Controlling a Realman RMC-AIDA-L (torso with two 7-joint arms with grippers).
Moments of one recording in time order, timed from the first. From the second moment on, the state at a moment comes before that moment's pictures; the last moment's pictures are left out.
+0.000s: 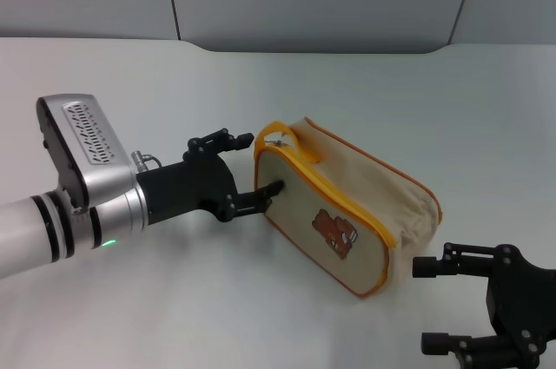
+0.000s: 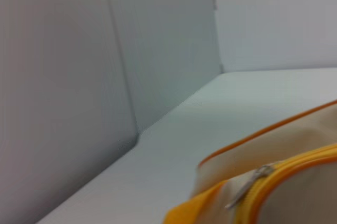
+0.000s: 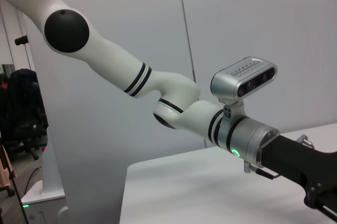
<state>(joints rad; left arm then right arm) -0.62 -2.08 1.05 0.24 1.46 1.12 -0.66 0.44 2.03 -0.54 -0.50 -2.15 -1.96 0.97</state>
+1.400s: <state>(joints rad) -0.65 -2.08 1.13 0.19 1.35 1.18 -0.58 0.43 2.03 -0.54 -0.51 -2.15 -1.95 0.95</state>
